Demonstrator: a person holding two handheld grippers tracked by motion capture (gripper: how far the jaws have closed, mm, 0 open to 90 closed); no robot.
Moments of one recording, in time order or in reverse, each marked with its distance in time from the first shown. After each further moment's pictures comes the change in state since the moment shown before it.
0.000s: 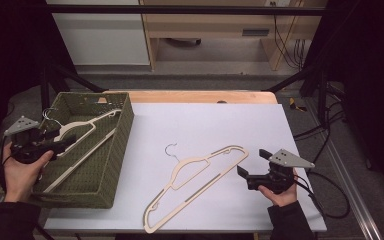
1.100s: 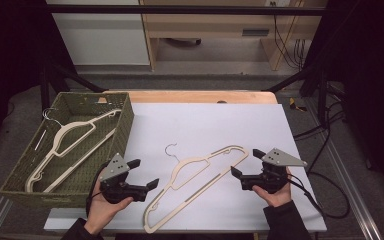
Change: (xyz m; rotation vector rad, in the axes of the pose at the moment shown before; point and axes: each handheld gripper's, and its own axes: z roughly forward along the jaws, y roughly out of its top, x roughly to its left) left arm -0.183 -0.059 0.062 0.012 -0.357 0.172; right arm 0.011 0.005 0.009 0.010 0.034 -0.020
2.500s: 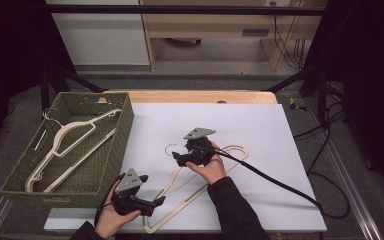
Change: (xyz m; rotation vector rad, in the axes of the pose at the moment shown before) left arm -0.009 -0.040 0.026 0.113 -0.079 0.002; right arm 0.074 0.038 0.176 0.253 0.076 -0.086
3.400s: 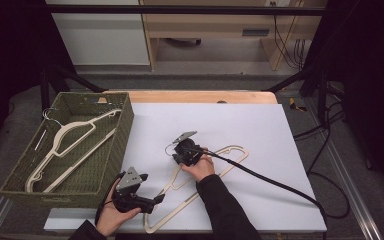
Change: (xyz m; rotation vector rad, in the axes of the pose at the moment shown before) left arm 0.007 -0.002 0.005 0.010 0.020 -0.005; right arm 0.001 -0.015 0.063 0.205 0.004 -0.018
